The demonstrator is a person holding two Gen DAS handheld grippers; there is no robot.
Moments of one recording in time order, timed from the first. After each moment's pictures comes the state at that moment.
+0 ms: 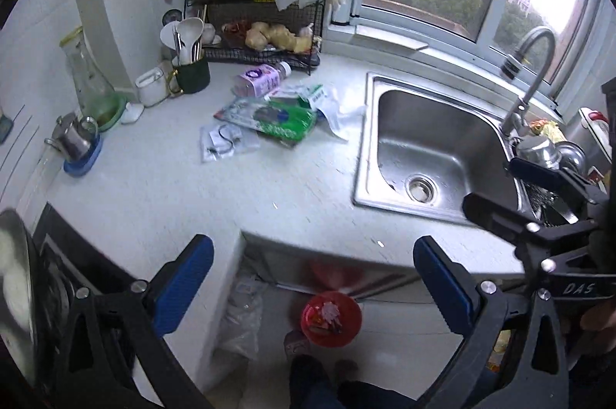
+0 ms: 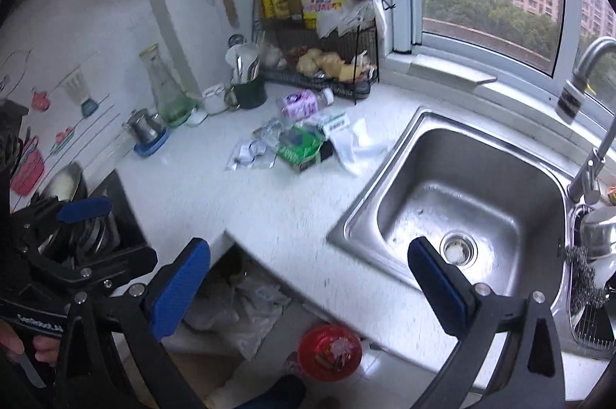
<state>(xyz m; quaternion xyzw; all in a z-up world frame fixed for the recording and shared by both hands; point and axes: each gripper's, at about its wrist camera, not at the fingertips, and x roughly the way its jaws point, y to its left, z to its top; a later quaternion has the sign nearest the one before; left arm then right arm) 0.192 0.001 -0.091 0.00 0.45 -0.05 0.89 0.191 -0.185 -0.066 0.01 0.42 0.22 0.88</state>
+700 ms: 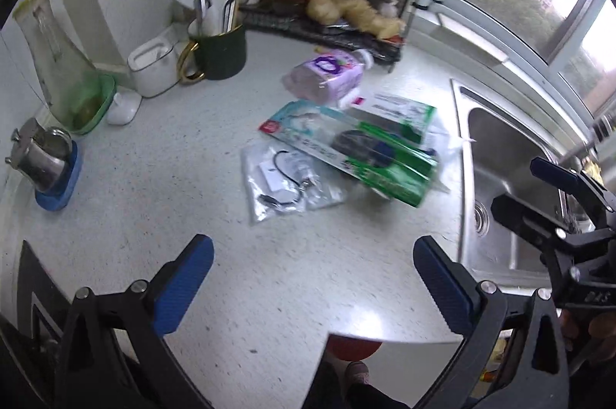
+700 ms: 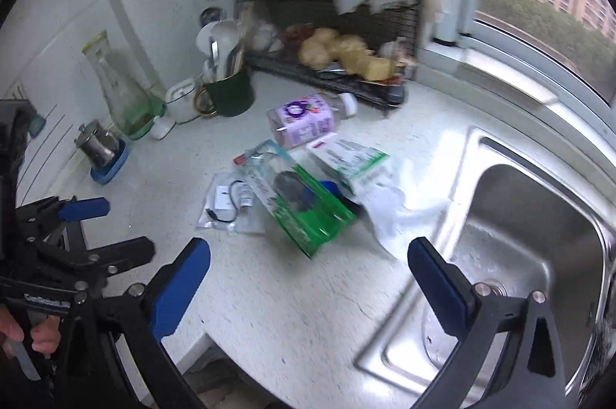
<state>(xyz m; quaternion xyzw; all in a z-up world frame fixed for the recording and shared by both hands) 0.374 0.126 -0.160 -0.05 0.53 -0.04 0.85 0.346 -0.076 -0.102 -0.03 0.47 0.21 0.86</state>
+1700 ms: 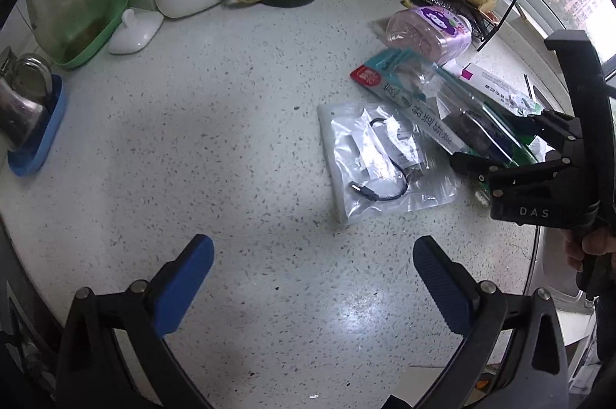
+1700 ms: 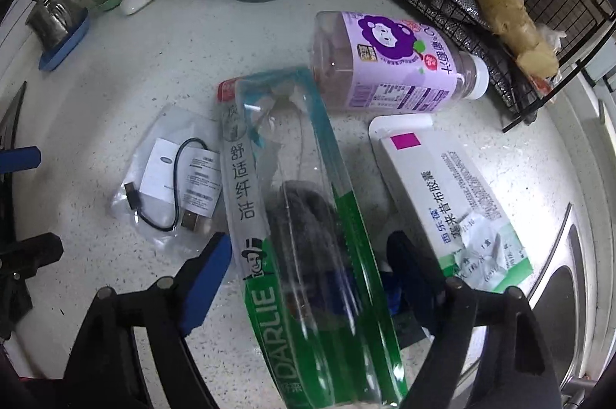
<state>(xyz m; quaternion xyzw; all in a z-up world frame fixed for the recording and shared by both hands) 0.413 0.197 -0.250 -0.10 0.59 0.00 0.80 0.442 0.014 -0.210 -0.22 0.56 0.27 0.75</state>
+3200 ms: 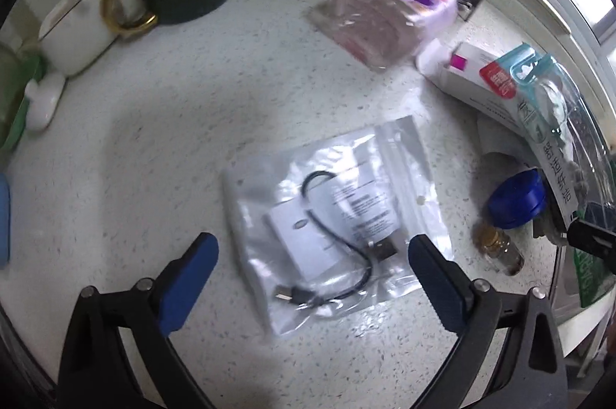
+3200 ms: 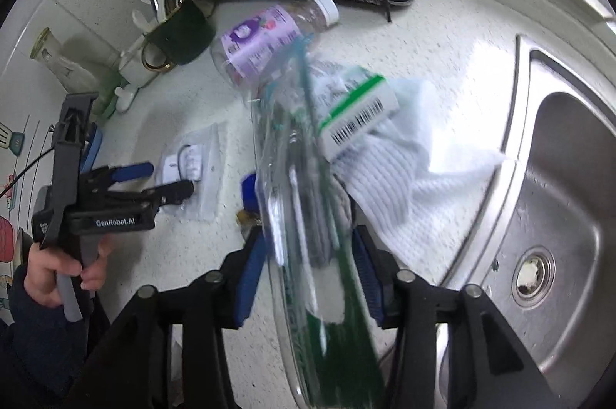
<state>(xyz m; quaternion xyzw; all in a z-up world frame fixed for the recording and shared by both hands) 0.516 0.126 -0.300 -0.03 0.60 -0.06 0.80 0.408 -0.122 -0.176 0.04 0.60 0.22 0.77</state>
